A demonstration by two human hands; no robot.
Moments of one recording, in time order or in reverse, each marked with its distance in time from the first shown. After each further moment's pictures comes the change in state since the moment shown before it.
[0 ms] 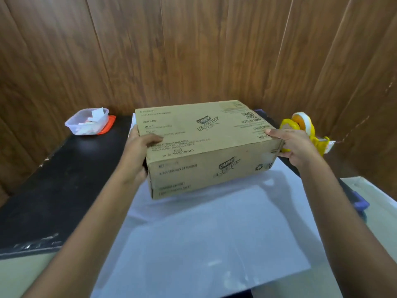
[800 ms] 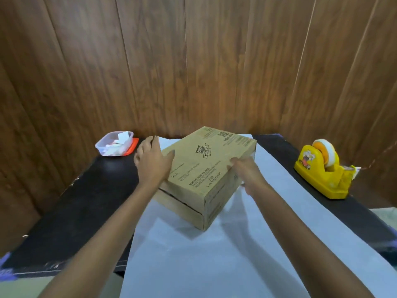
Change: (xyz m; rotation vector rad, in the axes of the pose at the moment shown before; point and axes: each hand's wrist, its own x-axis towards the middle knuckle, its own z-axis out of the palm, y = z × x) left_hand 0.050 0.006 -0.029 1.388 0.359 0.376; right_hand -0.014 0.017 0.136 -0.128 -0.100 0.065
